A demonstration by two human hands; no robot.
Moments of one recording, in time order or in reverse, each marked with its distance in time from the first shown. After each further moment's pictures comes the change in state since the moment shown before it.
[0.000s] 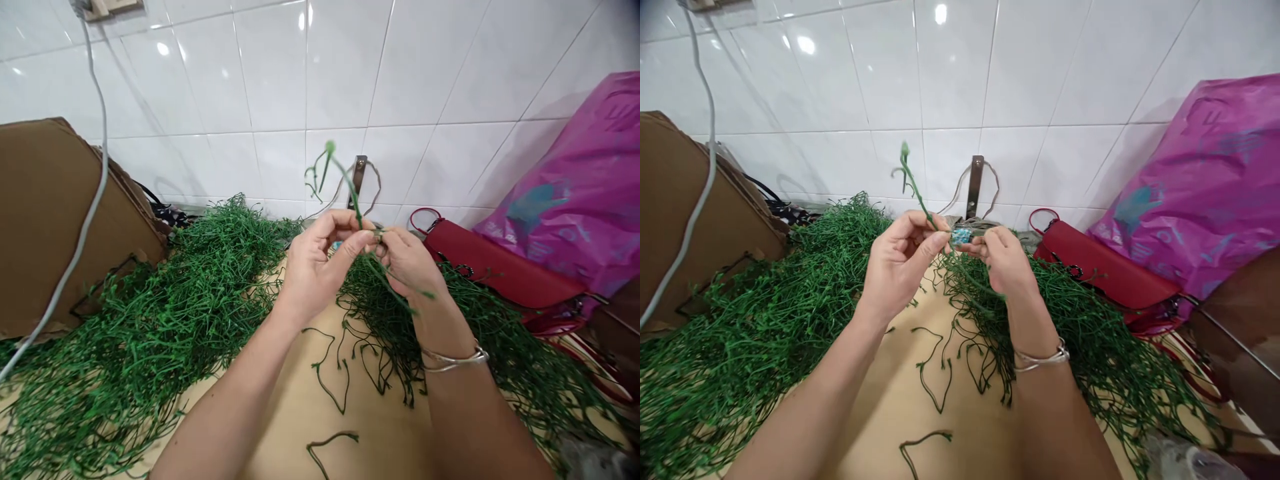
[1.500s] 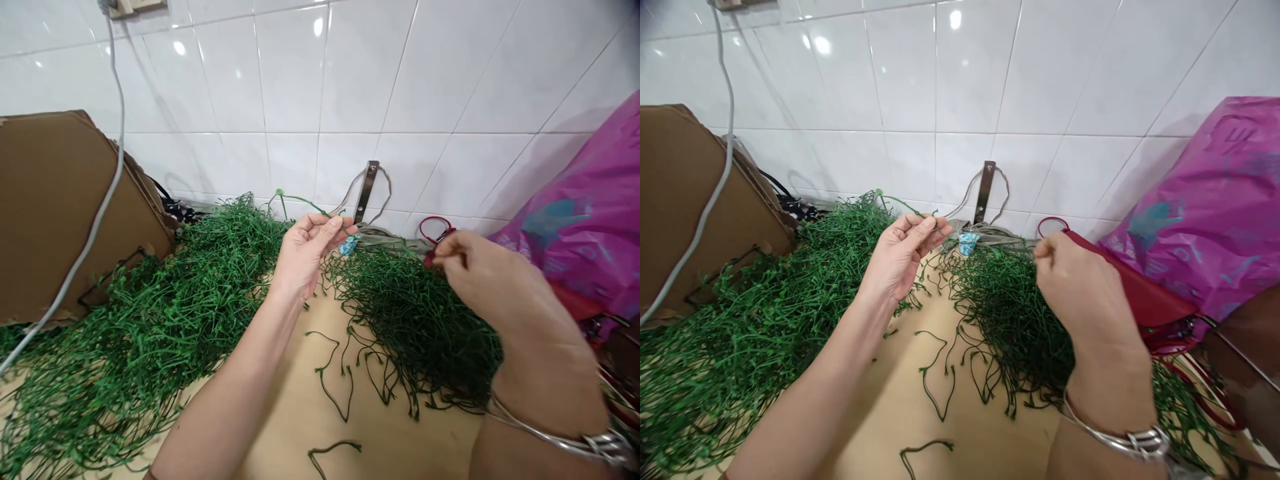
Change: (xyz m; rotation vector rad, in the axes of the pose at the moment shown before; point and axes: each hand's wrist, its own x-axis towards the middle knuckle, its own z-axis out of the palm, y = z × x) left_hand 0.017 -0.017 -0.020 -0.442 0.223 -0.306; right_hand -0.018 -0.027 -0.069 -1.119 0.187 -0.109
